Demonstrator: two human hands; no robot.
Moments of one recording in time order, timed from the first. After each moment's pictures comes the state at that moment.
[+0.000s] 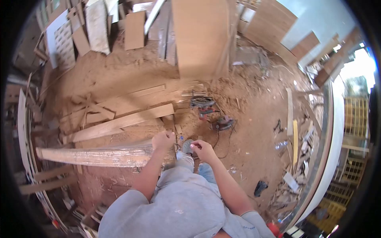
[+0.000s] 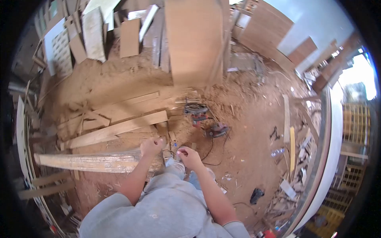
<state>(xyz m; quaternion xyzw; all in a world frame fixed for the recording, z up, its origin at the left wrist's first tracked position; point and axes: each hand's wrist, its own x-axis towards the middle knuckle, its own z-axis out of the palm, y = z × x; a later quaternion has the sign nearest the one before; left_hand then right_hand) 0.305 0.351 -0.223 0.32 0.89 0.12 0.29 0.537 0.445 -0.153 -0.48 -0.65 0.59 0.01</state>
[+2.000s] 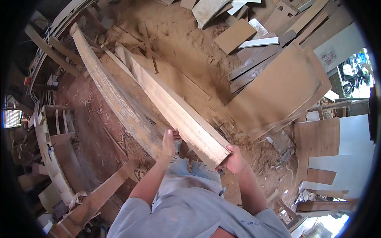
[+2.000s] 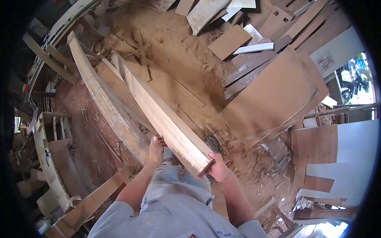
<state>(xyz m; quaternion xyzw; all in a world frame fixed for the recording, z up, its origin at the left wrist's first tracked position) 0.322 0.374 -0.195 -0.22 0.58 0.76 0.19 0.378 0.685 -0.056 -0.28 -0.36 0.81 -0.37</state>
